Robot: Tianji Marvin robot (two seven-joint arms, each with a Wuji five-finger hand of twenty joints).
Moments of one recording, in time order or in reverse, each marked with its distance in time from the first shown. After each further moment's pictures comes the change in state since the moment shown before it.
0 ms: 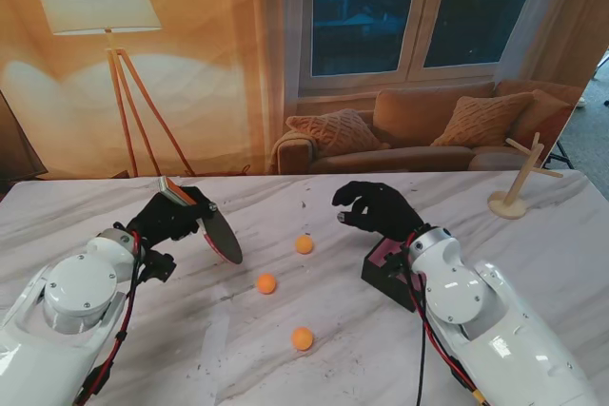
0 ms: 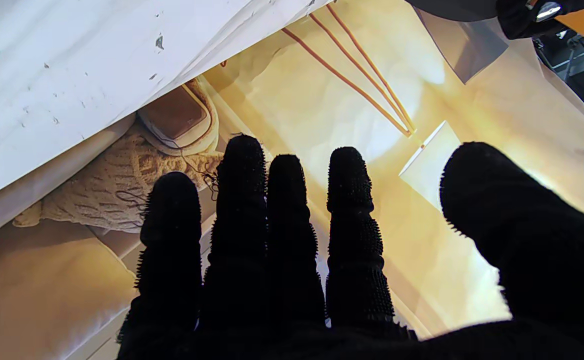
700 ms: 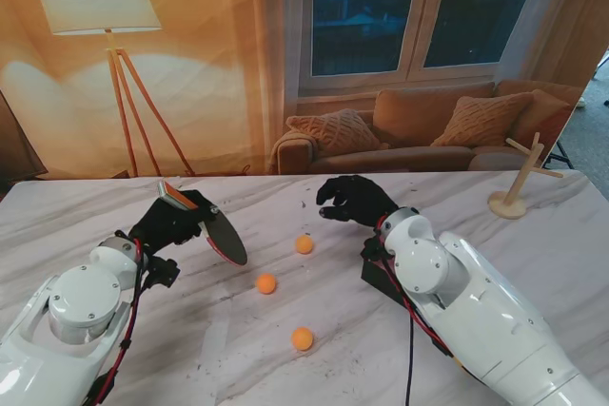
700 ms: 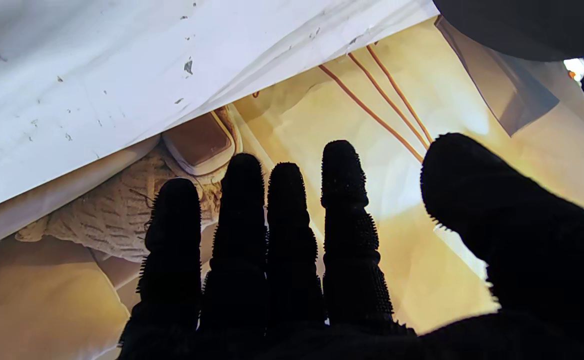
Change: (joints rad) left arm 0.037 -0.016 0.002 -0.009 -0.020 -0.033 0.053; right arm 0.207 -0.011 -0.192 0.131 -0.038 0.156 0.031; left_hand -0.004 0.000 0.000 0.000 0.009 -0.007 0.001 0.008 0.017 -0.007 0.001 0.000 0.012 -0.006 0.008 -0.001 0.013 -0.003 0.015 -0.023; right_hand 0.061 -0.075 0.073 0.000 0.062 0.045 -0.011 -0.021 -0.063 -0.001 -0.047 -0.049 -0.088 0.000 -0.216 -0.131 -0.094 -0.003 -0.177 -0.089
